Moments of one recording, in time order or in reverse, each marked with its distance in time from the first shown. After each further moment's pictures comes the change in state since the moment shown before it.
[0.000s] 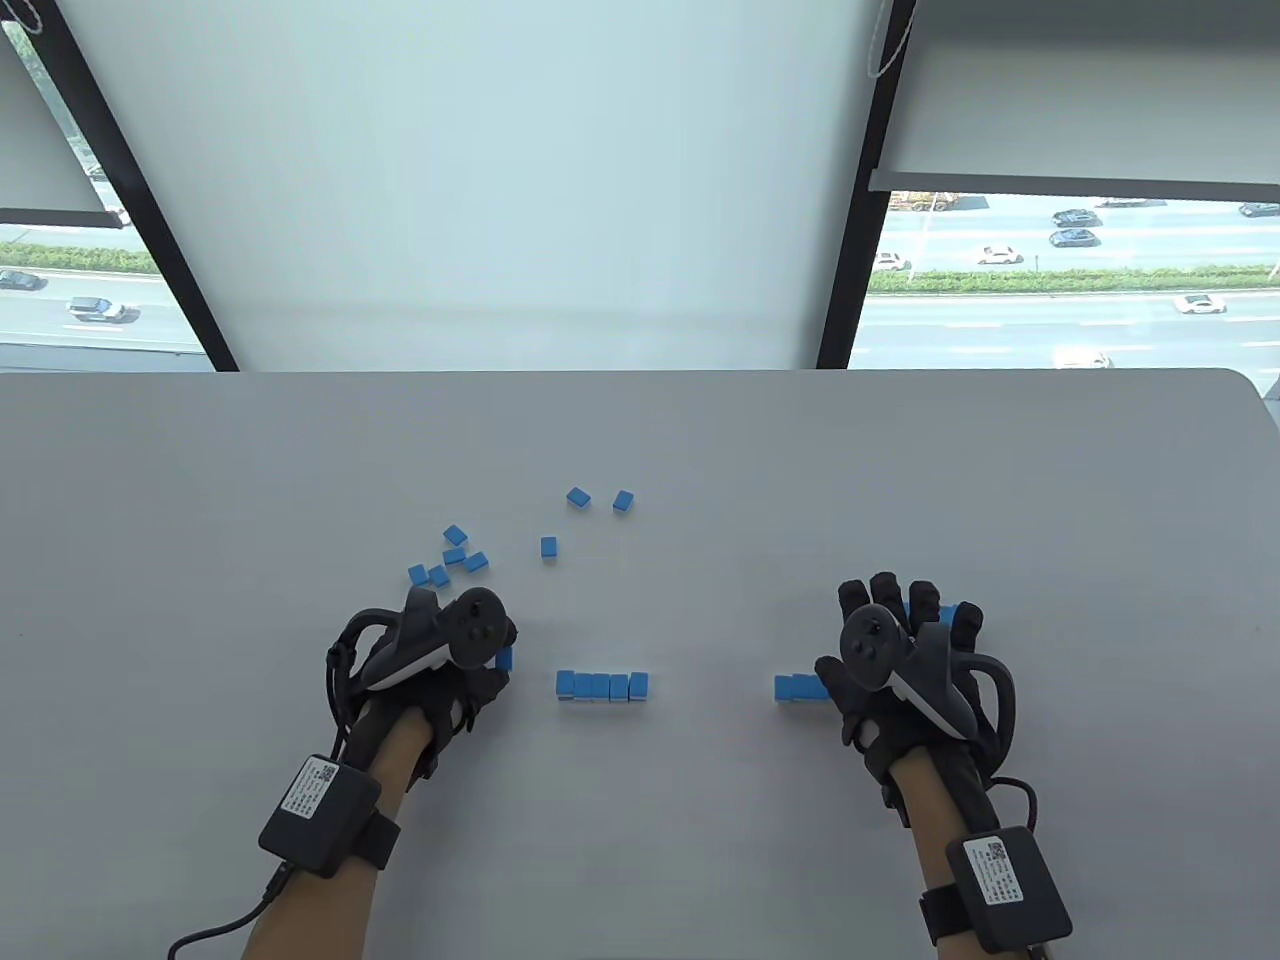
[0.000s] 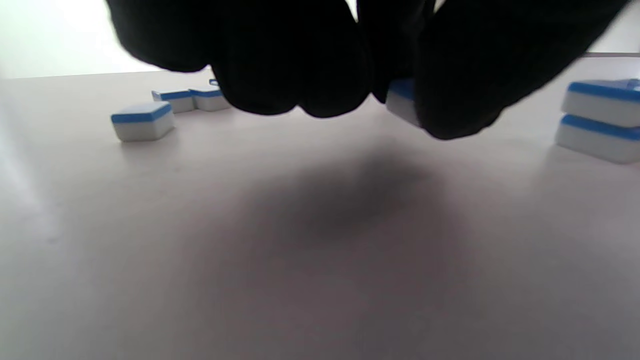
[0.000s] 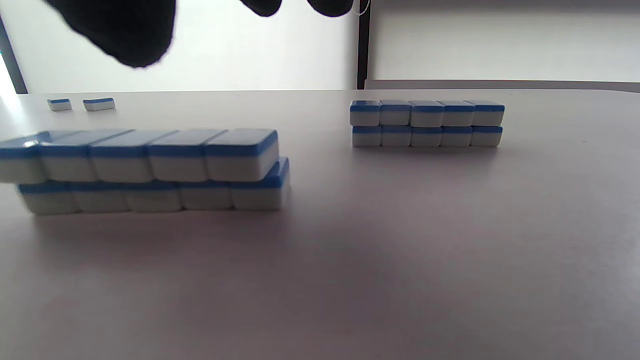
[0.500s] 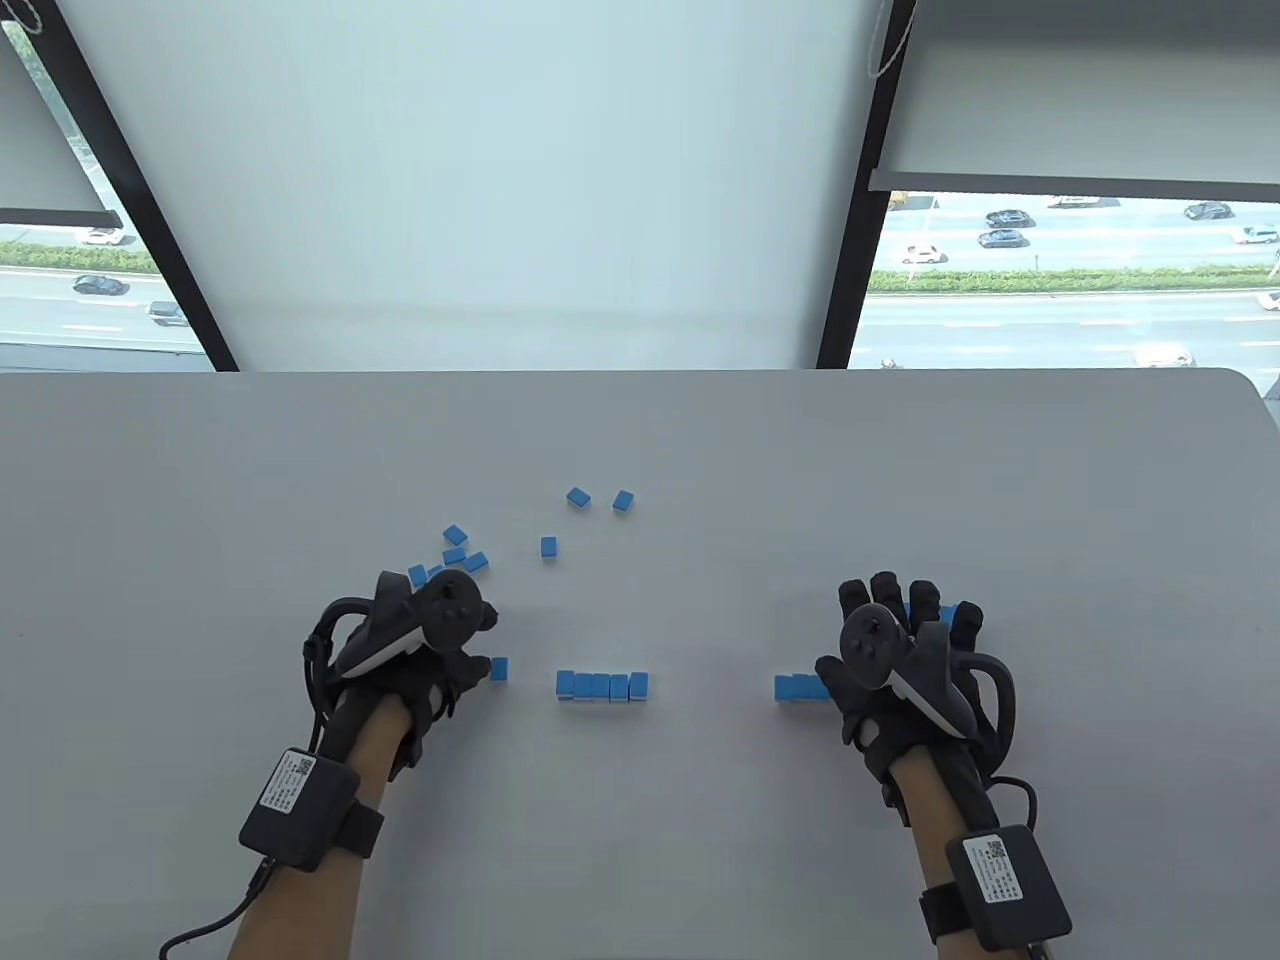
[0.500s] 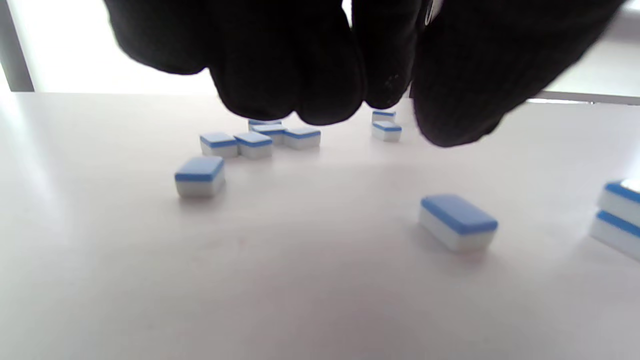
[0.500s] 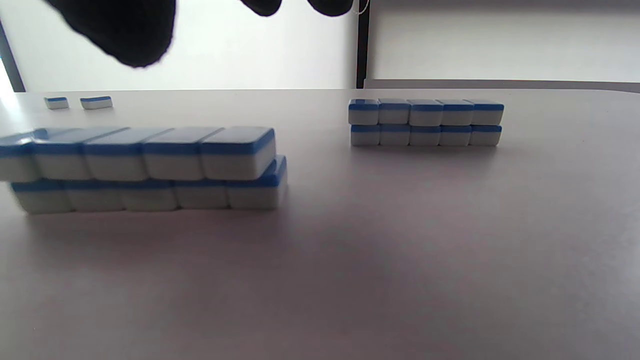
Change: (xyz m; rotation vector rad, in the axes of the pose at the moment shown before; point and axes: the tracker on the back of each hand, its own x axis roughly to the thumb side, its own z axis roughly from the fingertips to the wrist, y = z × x) left_hand -0.035 0.033 0.011 0.095 0.055 0.096; right_hand 0.000 0.001 0.000 0.001 0.002 0.003
